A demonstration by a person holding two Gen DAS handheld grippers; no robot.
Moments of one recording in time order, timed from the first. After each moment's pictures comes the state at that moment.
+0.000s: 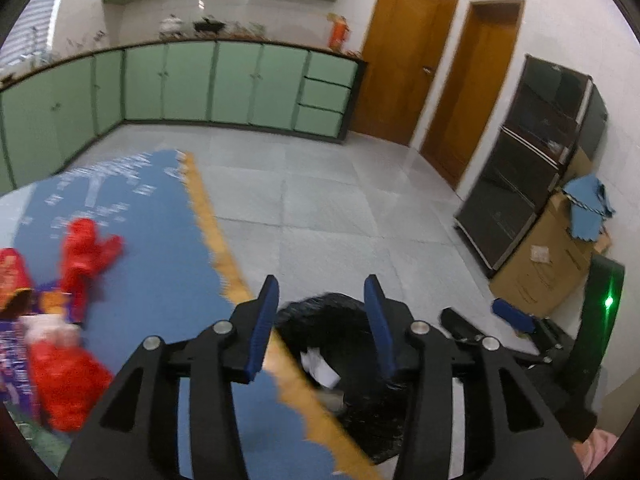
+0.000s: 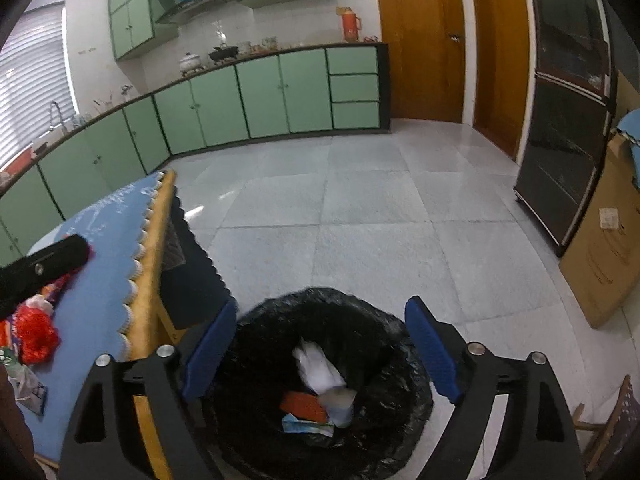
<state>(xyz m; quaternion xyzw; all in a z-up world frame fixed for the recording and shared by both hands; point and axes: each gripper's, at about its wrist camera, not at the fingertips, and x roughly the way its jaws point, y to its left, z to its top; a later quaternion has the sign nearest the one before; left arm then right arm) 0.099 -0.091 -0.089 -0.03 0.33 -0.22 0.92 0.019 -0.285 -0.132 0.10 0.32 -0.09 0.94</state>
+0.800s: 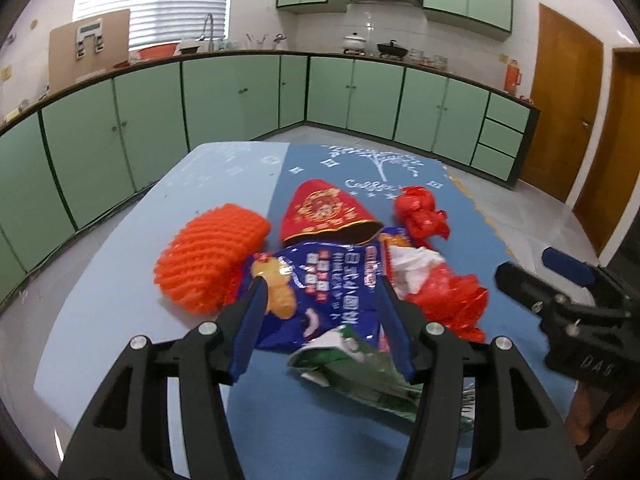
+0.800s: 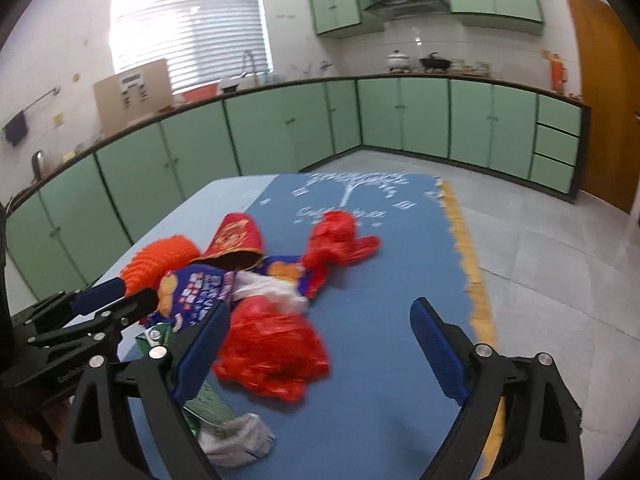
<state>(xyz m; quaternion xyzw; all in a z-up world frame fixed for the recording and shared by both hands) 0.031 0.134 -0.097 -0.06 0.32 0.08 0.94 0.065 -0.034 -0.113 0.00 0.30 0.23 0.92</state>
